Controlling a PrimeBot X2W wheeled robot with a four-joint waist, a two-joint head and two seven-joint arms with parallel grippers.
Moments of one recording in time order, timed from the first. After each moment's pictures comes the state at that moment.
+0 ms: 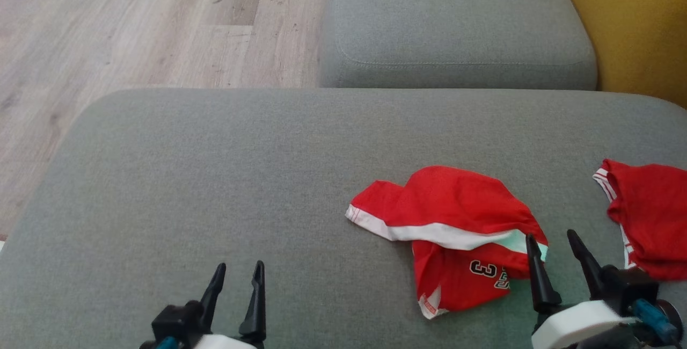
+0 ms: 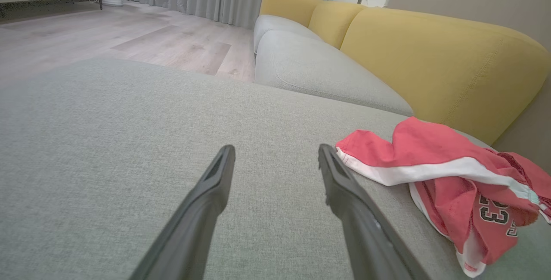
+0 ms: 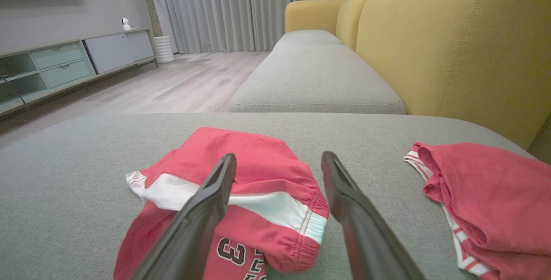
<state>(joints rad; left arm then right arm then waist) -0.02 0.30 -0.67 0.23 -0.74 0.23 -0.25 0.14 -0.04 -0.01 0.16 0.09 0.13 -0.08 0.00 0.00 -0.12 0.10</state>
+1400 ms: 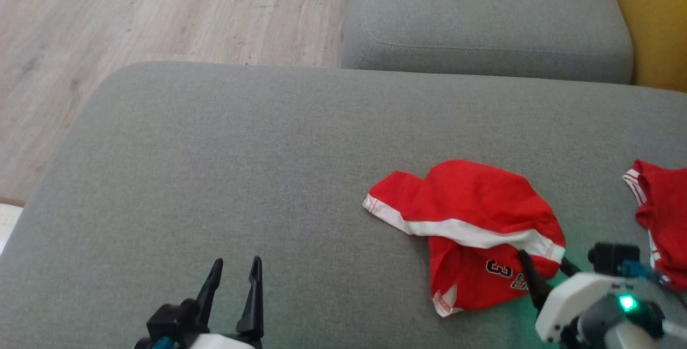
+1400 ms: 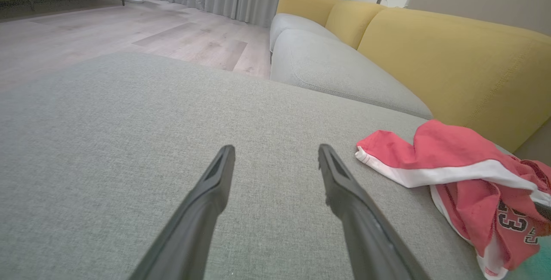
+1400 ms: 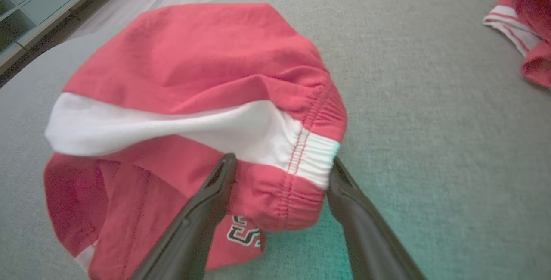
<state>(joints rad) -0.01 0.31 -0.65 0.19 -0.72 0.23 -0.25 -0.03 -0.16 0.07 0.50 0.37 0.13 0.14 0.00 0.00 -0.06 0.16</state>
